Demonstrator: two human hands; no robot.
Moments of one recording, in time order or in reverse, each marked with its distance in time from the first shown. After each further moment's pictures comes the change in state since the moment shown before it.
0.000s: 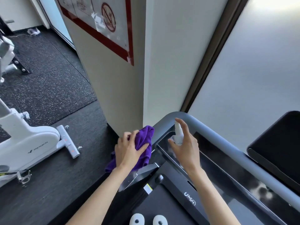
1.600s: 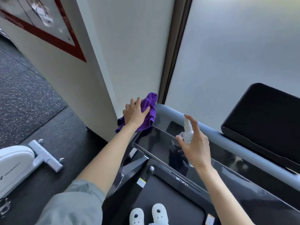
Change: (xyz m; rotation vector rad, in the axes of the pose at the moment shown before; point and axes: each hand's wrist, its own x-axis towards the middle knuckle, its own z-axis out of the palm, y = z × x) left_hand 0.125 0.114 0.055 0.035 -0.268 0.150; right_hand -0.017 0.060 -0.060 -0.080 0.211 0.158
